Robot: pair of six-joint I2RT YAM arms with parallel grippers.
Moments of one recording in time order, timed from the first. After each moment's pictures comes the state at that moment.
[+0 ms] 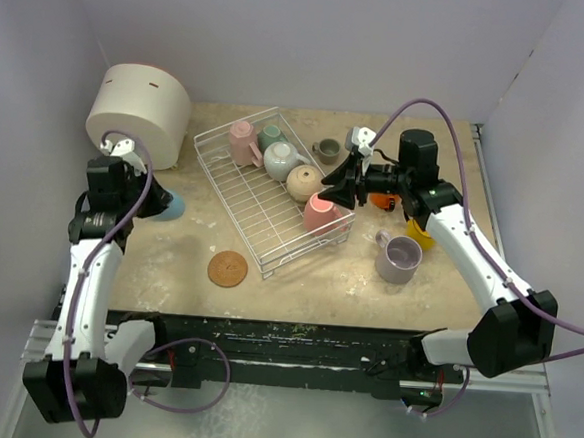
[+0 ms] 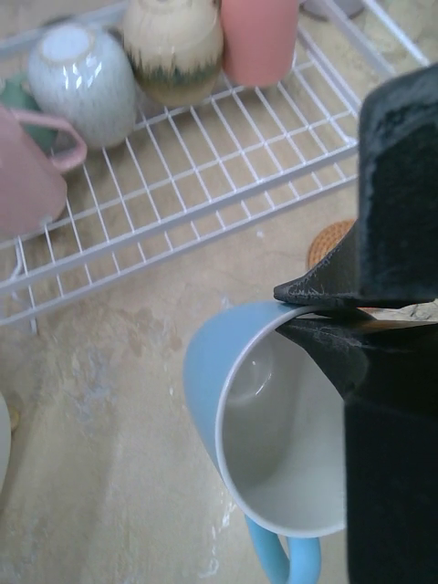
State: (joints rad) left arm 0.15 0.98 0.91 -0.57 0.20 -0.30; right arm 0.34 1.36 1.18 -0.24 -0.99 -0.34
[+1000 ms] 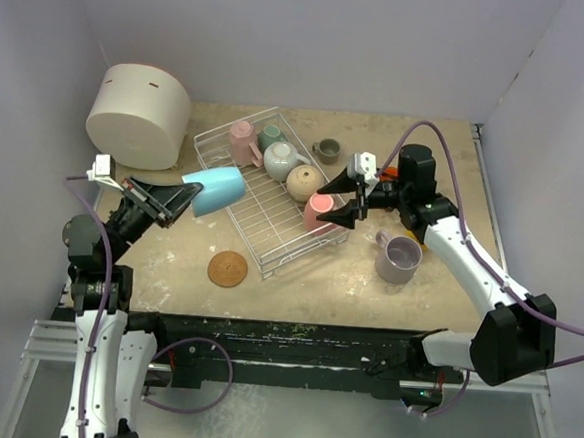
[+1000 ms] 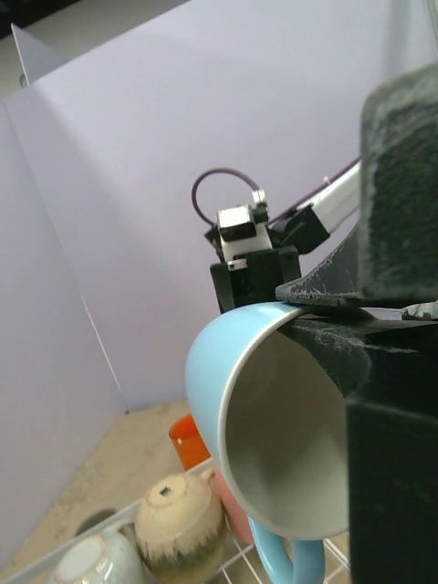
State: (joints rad) left arm 0.15 0.51 0.63 0.09 0.71 -1.39; right arm 0.34 1.31 1.03 -0.10 -1.17 -0.47
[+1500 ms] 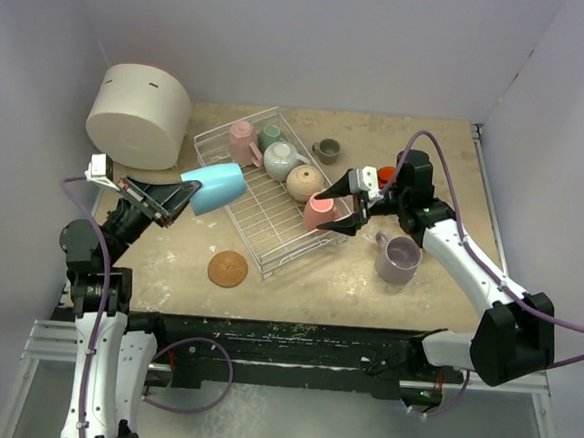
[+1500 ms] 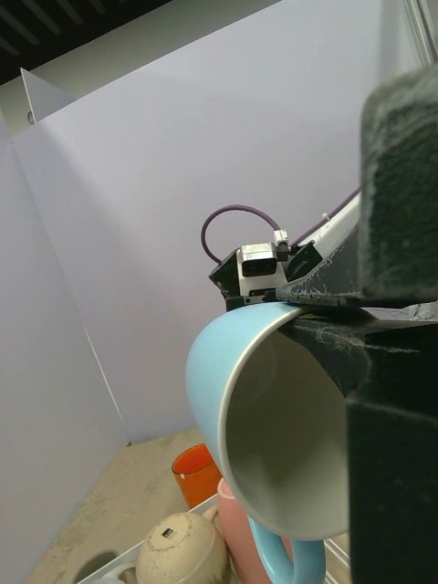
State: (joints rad) left arm 0.15 0.49 0.63 0.17 0.71 -1.50; right arm 0.34 1.31 0.98 -0.09 -1.28 -0.65
